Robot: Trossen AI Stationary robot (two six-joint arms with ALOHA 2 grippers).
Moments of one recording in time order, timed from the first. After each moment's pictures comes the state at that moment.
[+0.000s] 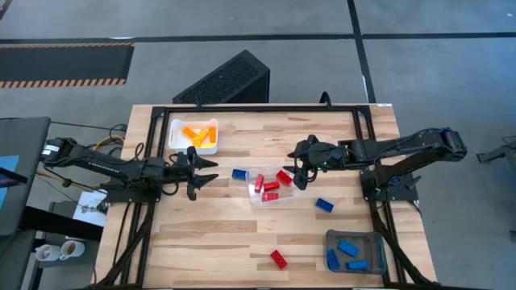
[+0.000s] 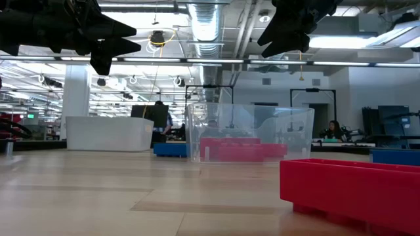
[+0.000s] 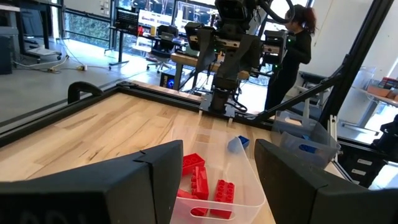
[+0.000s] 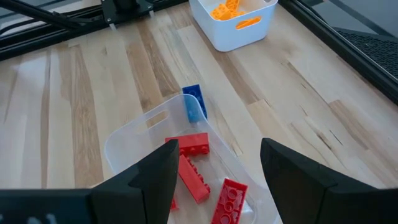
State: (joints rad) left arm -0.15 0.74 0.16 0.59 -0.28 -0.23; right arm 0.07 1.23 0.96 -0.36 0.29 0.36
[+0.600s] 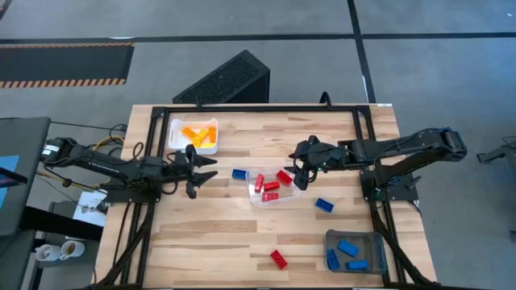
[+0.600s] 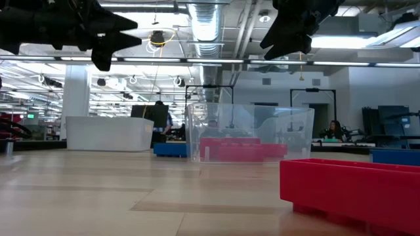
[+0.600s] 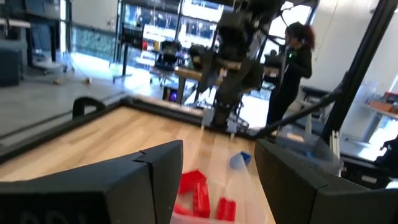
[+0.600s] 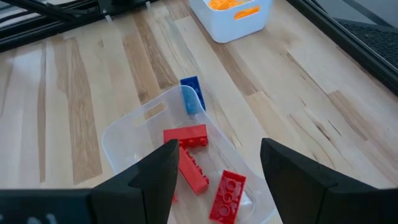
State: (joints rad) left arm -0.15 0.74 0.16 0.64 -0.30 -0.22; right arm 0.07 1.23 0.96 -0.39 0.29 0.38
